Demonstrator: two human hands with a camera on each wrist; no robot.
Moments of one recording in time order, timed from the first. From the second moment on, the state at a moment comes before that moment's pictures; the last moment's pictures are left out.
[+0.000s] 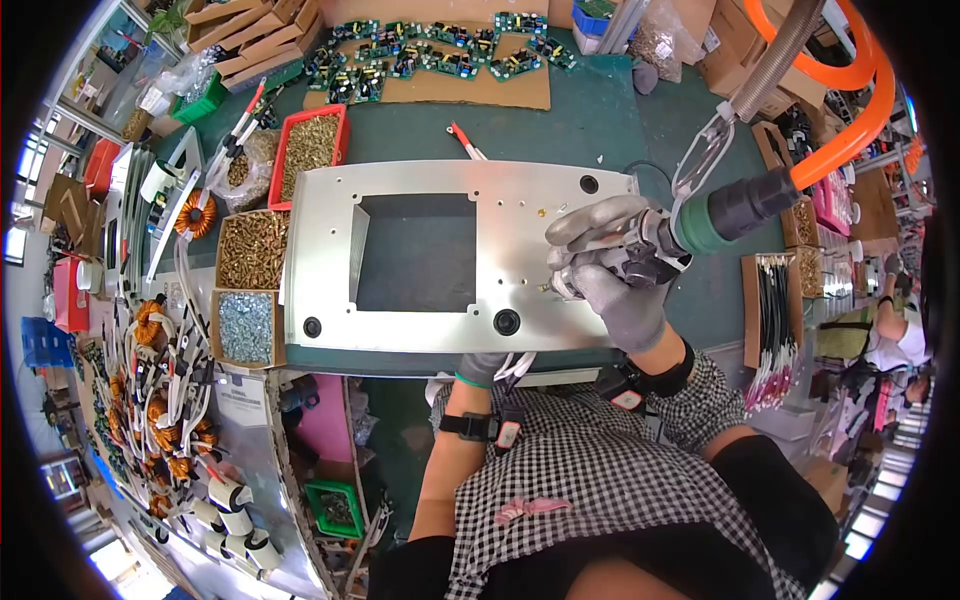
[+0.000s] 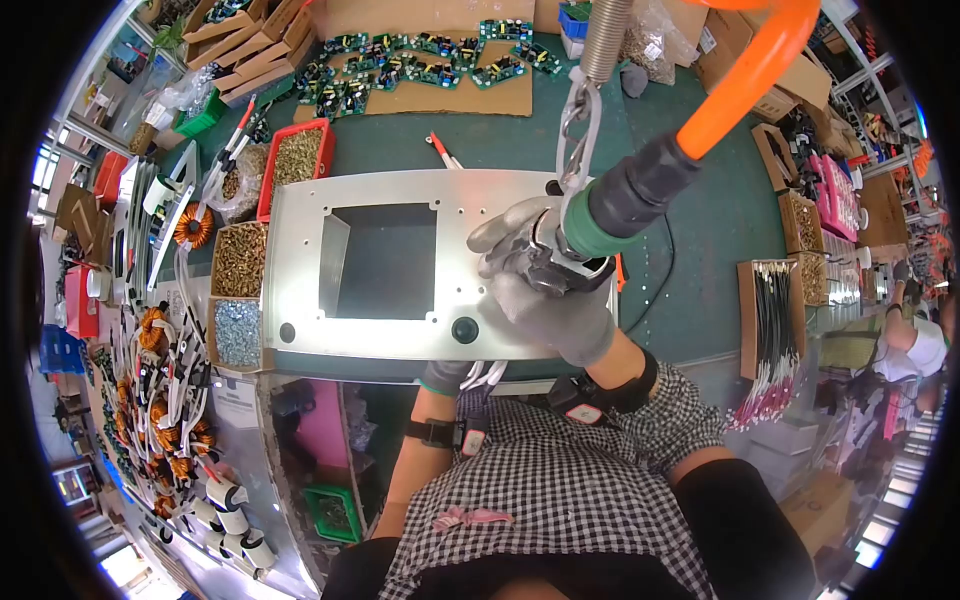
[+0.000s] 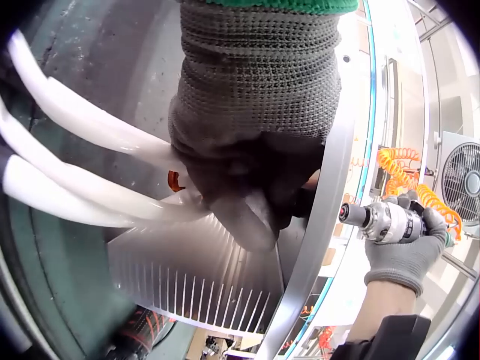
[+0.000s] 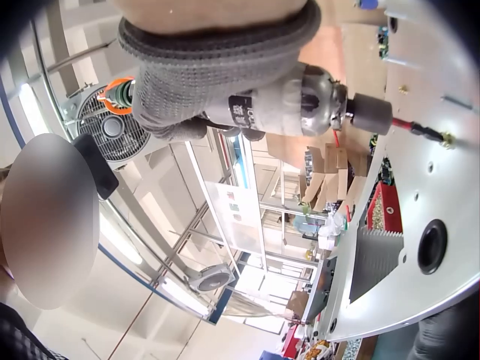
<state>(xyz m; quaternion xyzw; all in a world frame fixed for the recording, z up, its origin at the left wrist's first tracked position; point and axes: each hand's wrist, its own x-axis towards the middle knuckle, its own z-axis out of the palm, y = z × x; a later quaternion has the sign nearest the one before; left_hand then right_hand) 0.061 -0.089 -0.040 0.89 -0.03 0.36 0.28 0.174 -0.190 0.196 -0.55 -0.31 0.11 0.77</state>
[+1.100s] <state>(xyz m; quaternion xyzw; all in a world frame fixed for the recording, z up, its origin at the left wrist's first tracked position) -0.032 -0.075 0.166 0.46 0.05 0.18 0.87 0.168 -0.199 0.212 -0.53 -0.26 0.14 0.79</state>
